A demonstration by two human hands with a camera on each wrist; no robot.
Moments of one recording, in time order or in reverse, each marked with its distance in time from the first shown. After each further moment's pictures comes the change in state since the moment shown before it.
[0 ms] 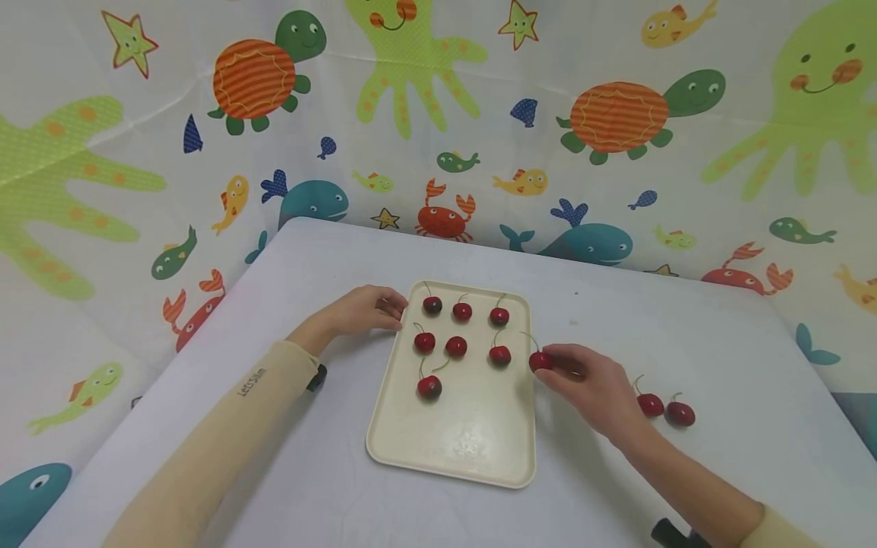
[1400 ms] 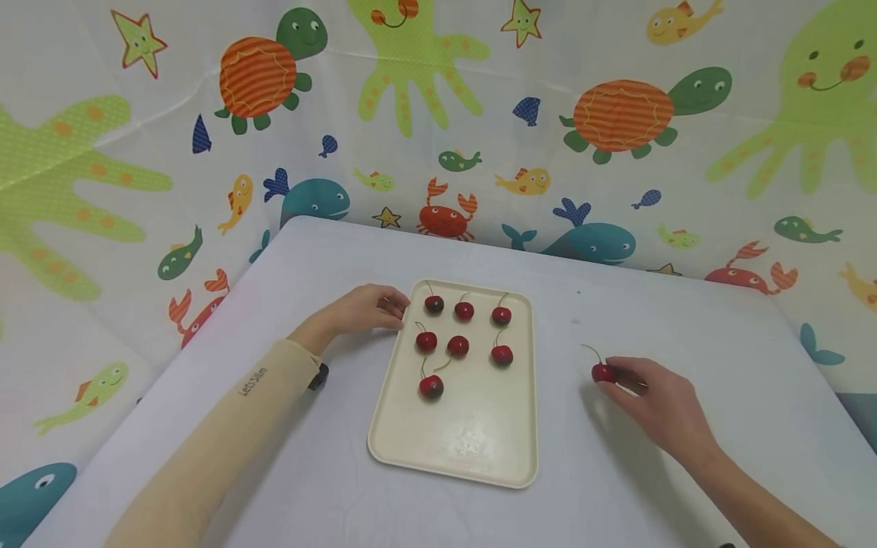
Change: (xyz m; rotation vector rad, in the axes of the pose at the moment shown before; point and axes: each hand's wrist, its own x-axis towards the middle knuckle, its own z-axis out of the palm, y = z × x) left_hand 0.001 0.001 -0.001 -0.005 -0.004 -0.024; right_hand -0.014 0.054 -0.043 -0.300 0.136 -0.141
